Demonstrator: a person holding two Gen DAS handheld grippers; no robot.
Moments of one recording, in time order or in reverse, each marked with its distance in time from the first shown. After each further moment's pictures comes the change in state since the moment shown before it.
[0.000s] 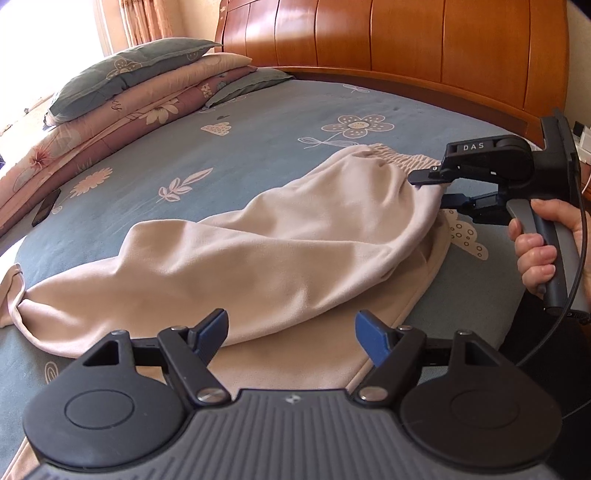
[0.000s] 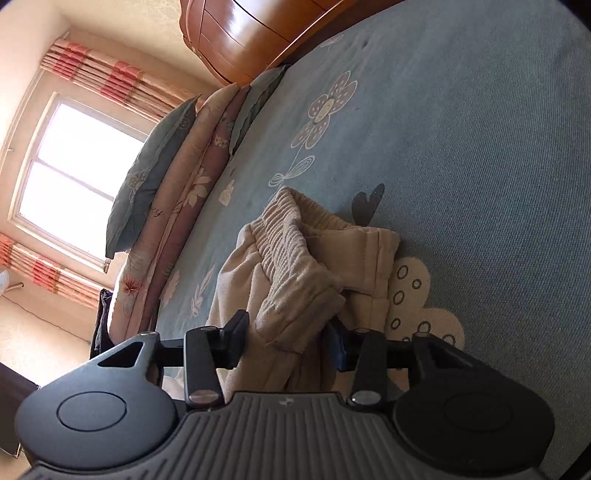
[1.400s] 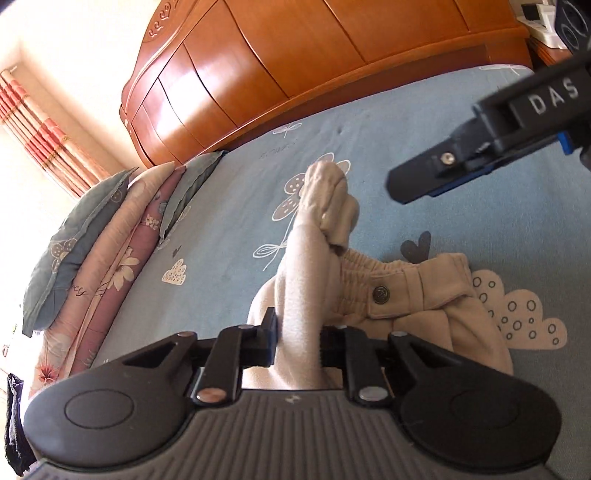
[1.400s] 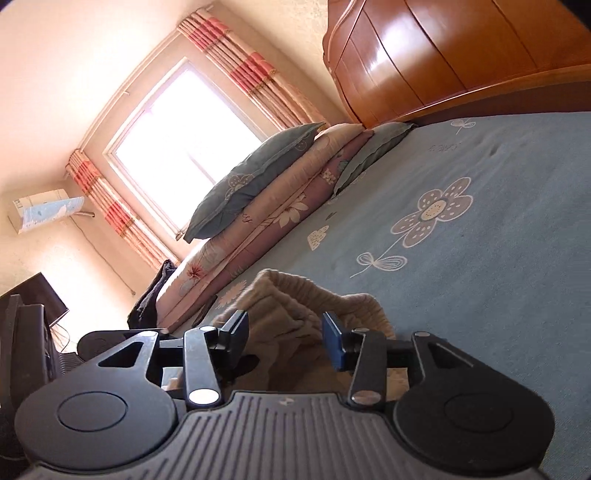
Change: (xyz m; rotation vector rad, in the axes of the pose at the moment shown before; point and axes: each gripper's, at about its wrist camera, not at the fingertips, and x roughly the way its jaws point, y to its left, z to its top) left arm 0.115 -0.111 0.140 0.541 -0.135 0.148; right arm -0.022 0.008 0.074 -0.384 -0.061 0.223
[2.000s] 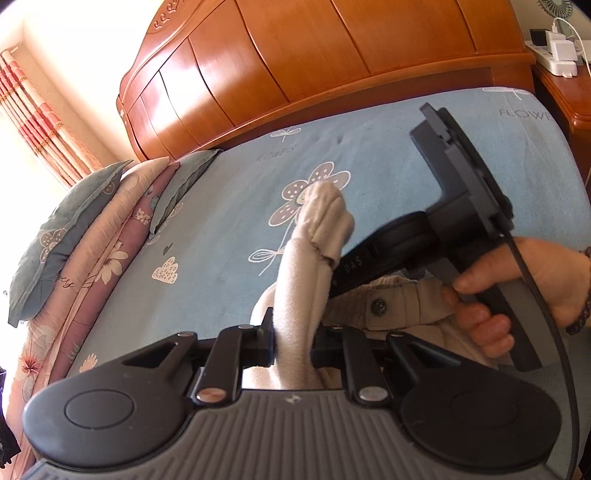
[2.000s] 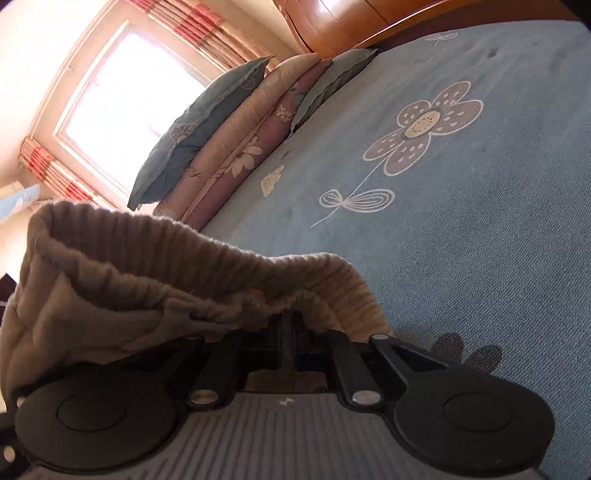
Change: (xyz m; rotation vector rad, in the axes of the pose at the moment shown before) left arm -0.006 0.013 0.003 -0.036 -0.010 -0.080; right arm 0.135 -0.043 -0.007 0.156 0.173 -0.054
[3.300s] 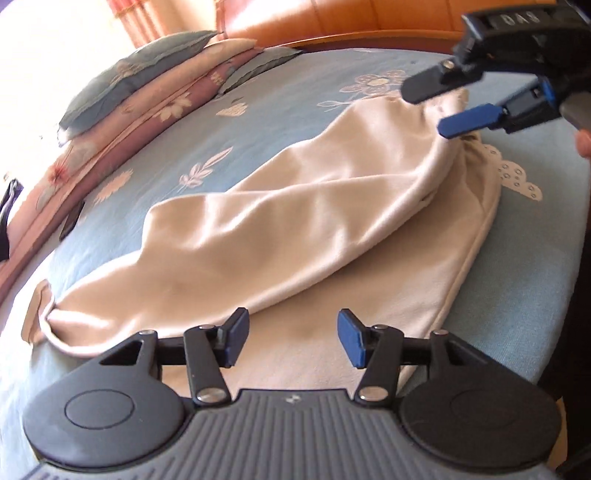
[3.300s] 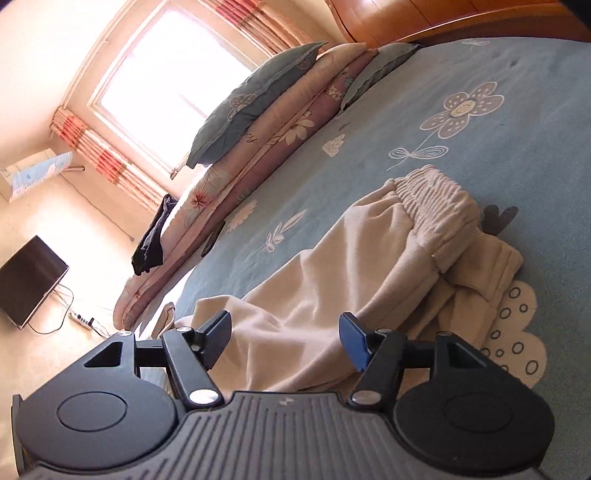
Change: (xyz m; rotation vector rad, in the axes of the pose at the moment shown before) left arm -0.092 0.022 -0.193 -0.446 0.218 0.068; right arm -0.101 0.110 -0.095 -0.119 0.076 0.036
